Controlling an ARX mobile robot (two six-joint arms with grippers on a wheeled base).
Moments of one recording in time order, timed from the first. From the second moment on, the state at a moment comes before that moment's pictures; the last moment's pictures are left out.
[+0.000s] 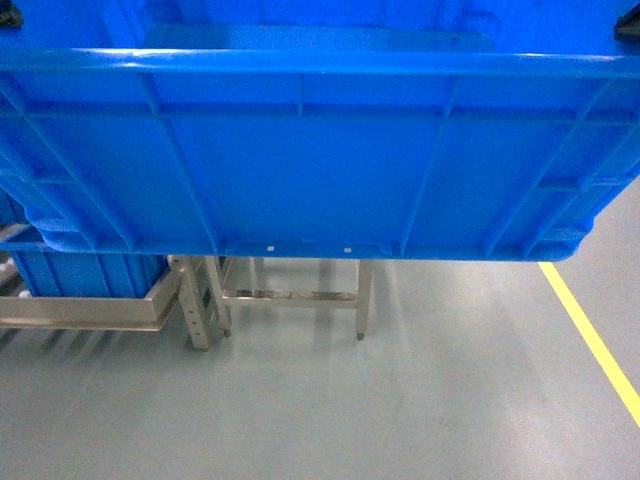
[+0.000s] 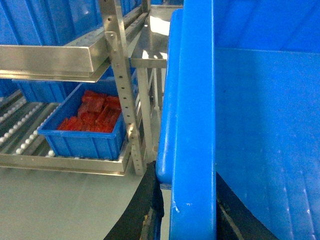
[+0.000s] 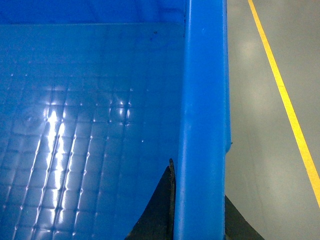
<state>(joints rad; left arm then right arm) -0.13 1.41 0.92 0.27 -0.16 -0.02 0.21 1.44 0.95 0.18 0.06 0.13</state>
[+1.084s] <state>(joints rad) -0.13 1.41 0.92 0.26 -0.16 -0.02 0.20 1.44 0.95 0.18 0.06 0.13</state>
